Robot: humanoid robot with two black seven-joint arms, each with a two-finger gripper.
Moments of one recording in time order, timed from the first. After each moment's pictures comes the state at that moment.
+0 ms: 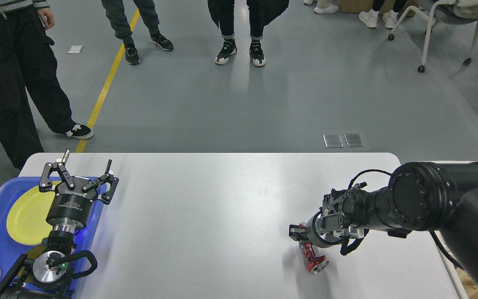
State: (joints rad) left arm -0.22 0.08 -1.58 -0.81 0.15 -0.61 -0.09; right arm 1.31 0.14 -1.26 0.95 0.15 0.11 -0.06
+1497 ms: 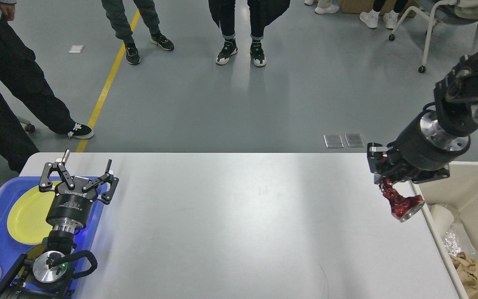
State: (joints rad) left arm -0.22 0.08 -1.58 -0.81 0.15 -0.61 -0.09; right arm 2.28 -0.28 -1.48 1.59 0.16 0.53 -0.06
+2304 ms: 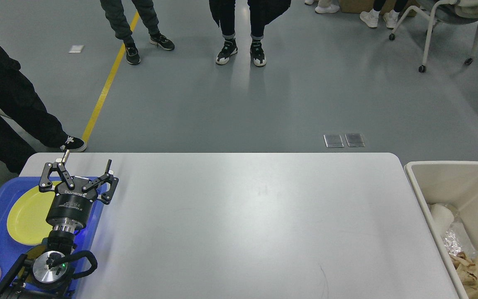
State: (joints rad) left arm -0.22 0.08 -1.58 -0.81 0.15 -0.61 -0.09; right arm 1.03 -0.63 -1.17 0.47 0.10 0.34 -0.05
